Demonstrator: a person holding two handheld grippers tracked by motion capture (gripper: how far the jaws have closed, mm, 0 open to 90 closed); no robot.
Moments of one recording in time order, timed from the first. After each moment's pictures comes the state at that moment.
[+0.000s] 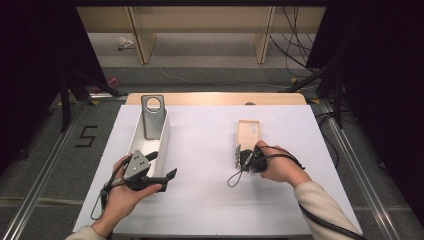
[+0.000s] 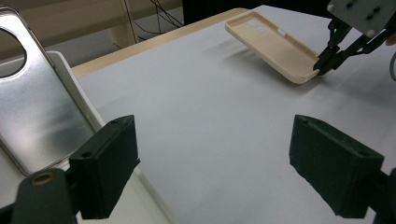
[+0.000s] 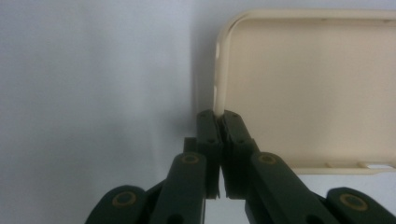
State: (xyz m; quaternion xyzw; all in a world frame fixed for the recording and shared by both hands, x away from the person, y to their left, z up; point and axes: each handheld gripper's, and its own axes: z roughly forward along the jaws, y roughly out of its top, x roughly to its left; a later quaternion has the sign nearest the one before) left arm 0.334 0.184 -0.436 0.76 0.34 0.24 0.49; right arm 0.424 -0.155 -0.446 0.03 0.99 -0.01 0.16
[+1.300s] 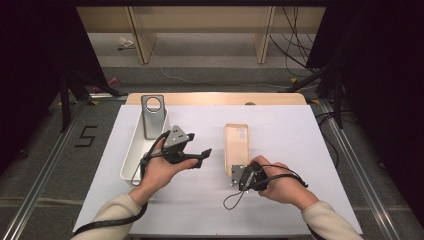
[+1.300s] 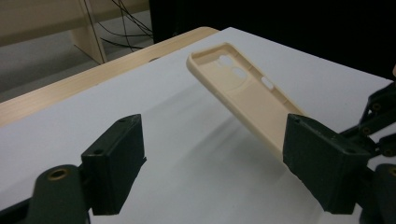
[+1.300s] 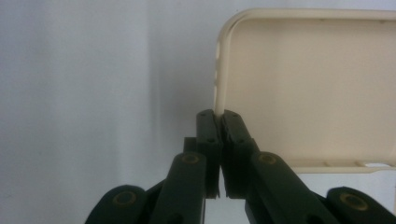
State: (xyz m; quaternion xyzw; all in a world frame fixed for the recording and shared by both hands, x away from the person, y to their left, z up) left arm 0.396 0.092 -0.404 0.77 0.33 0.17 0.51; right arm 0.359 -0.145 -0.426 -0.02 0.97 0.09 0.22
